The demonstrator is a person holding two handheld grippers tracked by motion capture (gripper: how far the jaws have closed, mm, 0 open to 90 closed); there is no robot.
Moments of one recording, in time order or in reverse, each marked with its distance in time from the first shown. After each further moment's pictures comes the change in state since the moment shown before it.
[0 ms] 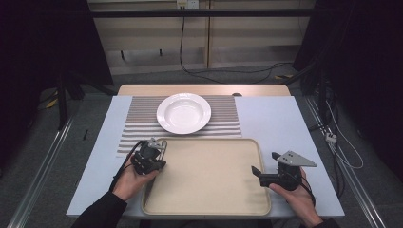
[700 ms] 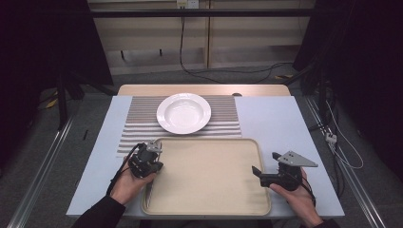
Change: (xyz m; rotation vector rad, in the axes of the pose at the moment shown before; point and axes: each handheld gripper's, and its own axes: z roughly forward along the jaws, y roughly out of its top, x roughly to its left) left arm -0.004 -0.006 -0.006 -0.010 0.016 0.003; right arm 0.000 0.000 -0.001 0.000 -0.004 0.006
